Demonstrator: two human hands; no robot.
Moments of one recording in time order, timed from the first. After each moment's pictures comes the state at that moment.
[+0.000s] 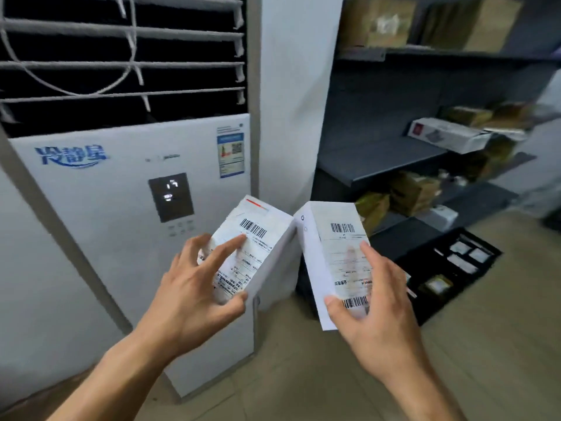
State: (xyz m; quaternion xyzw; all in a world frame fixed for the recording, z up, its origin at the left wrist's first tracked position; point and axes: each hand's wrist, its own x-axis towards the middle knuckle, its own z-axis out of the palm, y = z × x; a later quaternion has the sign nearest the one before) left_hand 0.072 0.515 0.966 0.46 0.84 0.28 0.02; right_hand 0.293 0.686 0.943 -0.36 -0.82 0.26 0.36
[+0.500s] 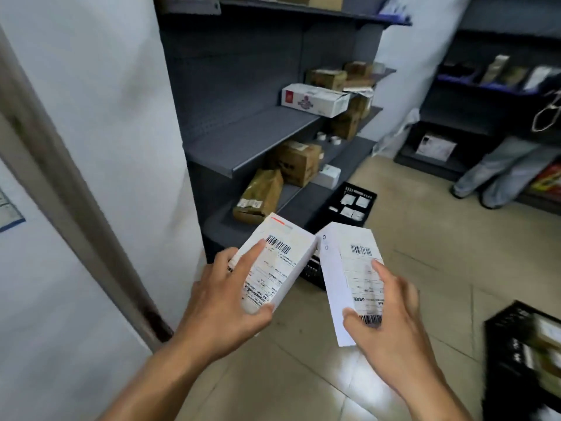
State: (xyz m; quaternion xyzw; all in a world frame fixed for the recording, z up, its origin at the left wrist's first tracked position) left_hand 0.123 0.795 0.897 0.64 0.71 0.26 0.13; right_hand 0.391 0.822 0.899 -0.62 -0.69 0.23 0.30
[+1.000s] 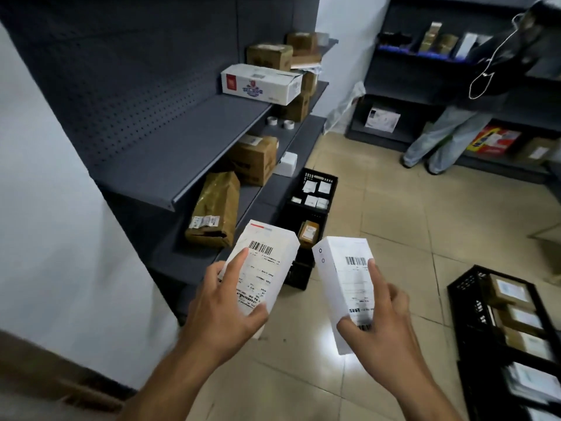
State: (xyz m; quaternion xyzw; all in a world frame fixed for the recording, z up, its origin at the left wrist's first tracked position) left_hand 0.083 1.014 0.840 0.65 0.68 0.26 0.22; right_hand 0.350 0.981 0.870 -0.72 -0.59 0.25 0.27
